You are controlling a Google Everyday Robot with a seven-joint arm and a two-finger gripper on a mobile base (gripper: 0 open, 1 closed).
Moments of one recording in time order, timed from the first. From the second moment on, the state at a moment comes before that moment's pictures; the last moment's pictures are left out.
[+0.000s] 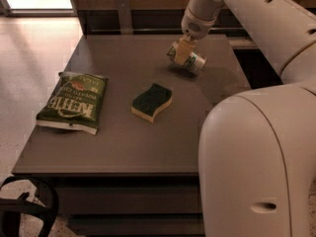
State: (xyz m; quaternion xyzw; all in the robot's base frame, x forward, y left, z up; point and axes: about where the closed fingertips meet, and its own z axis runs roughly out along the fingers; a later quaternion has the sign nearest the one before) arm 0.733 -0.097 0.868 -0.55 0.82 0.02 0.18
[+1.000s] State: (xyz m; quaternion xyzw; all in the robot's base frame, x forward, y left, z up) arm 0.733 -0.078 0.847 -0.56 0.81 0.05 0.16
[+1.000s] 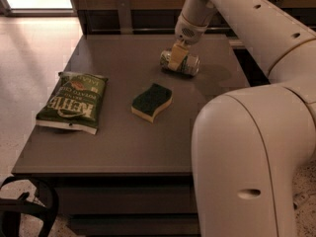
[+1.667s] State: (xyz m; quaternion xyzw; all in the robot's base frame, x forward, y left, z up) arm 0.735 -0.075 0.841 -0.56 0.81 0.05 0.16
